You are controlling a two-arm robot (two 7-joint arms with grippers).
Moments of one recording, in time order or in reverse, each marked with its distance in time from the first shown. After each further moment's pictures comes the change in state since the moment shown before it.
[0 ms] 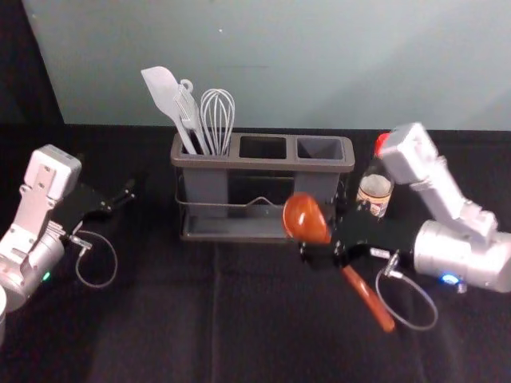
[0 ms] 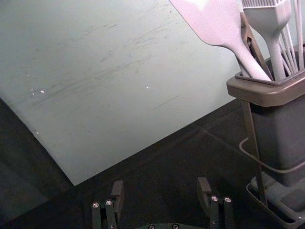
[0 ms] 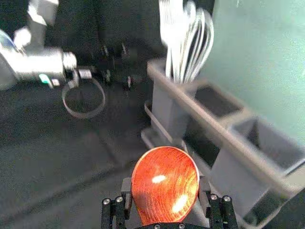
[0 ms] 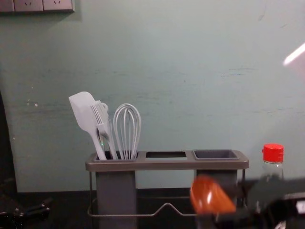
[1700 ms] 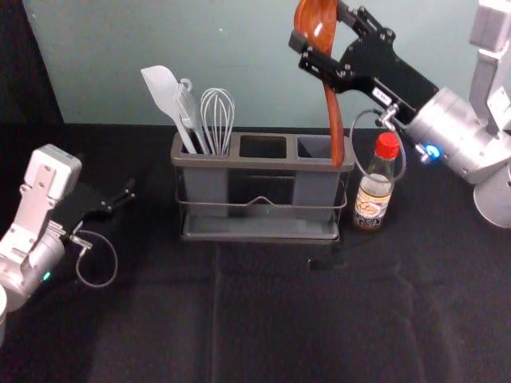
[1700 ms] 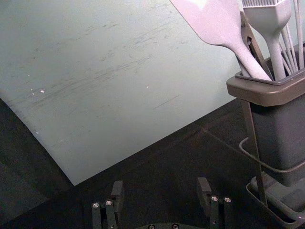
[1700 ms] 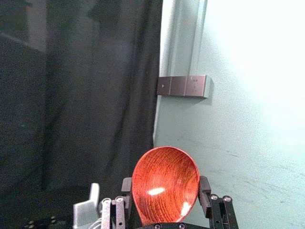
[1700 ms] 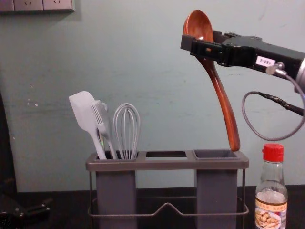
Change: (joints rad) left arm 0.000 0.000 0.000 0.000 0.000 0.000 0.000; right arm 0.195 -0.249 0.114 0.231 0.113 -0.460 -0.059
